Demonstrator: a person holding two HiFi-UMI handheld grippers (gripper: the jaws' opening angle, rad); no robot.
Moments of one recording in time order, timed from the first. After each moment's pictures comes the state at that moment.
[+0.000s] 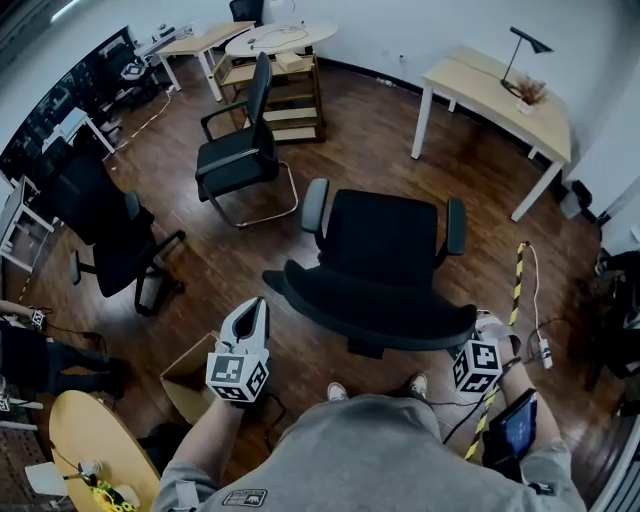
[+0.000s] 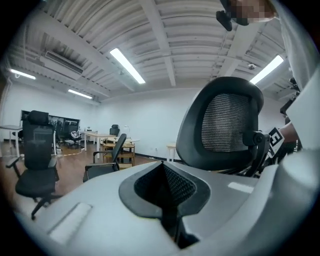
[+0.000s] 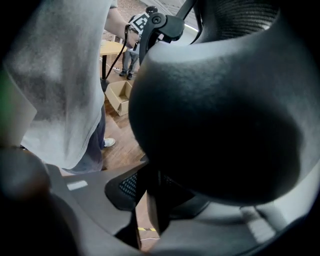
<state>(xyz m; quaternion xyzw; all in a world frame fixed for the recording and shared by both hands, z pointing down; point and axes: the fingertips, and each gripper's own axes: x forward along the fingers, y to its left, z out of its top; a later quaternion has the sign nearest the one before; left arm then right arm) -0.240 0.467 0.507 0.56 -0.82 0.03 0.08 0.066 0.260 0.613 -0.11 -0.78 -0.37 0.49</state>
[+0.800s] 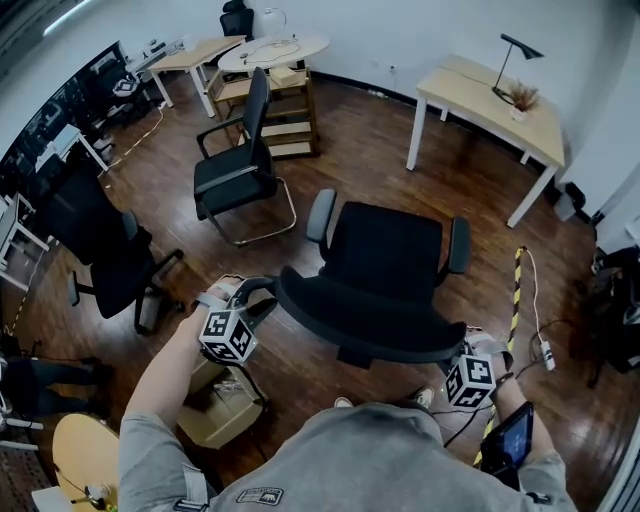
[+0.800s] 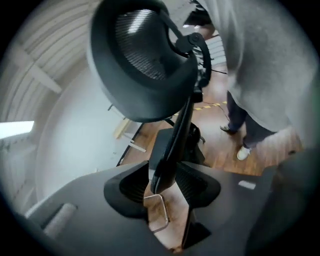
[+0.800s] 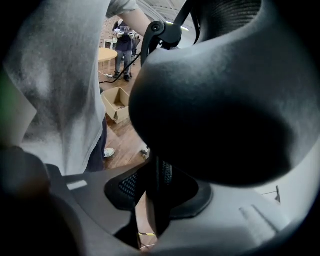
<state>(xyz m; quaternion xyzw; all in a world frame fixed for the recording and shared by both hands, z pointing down) -0.297 0.419 0.575 0.70 -0.45 0.54 -0.12 0.031 0.297 0.616 -0.09 -0.80 -0.33 0.49</state>
